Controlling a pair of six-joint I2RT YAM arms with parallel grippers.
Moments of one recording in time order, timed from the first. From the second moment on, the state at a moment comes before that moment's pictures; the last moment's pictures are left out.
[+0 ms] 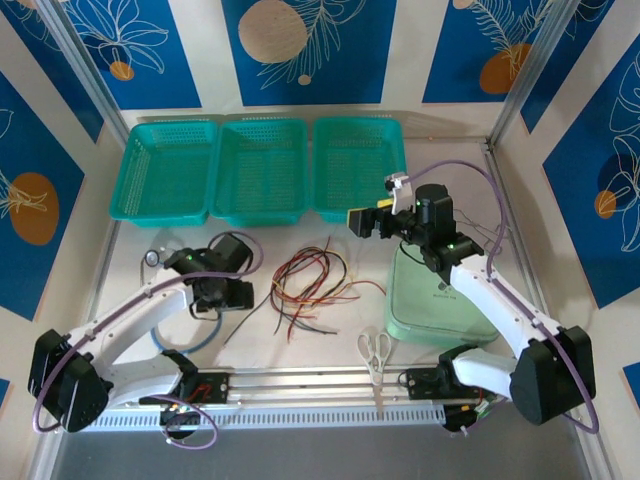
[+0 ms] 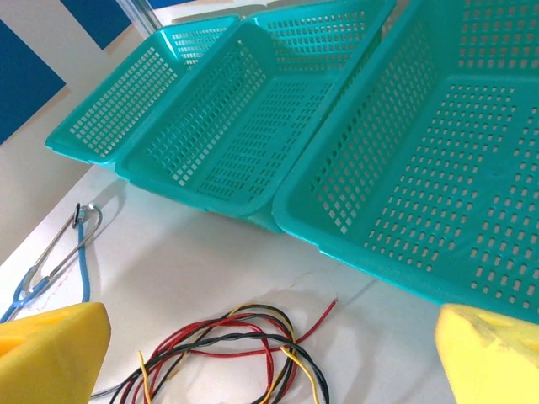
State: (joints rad) left arm -0.64 1.14 0.84 -1.10 -0.10 -0.70; right arm 0.35 1.16 0.83 -0.09 -0.38 0.26
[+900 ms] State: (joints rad) left arm -0.71 1.17 0.51 -0.77 -0.08 -0.89; right arm 0.34 1.14 0.87 -0.16 -0.45 0.32
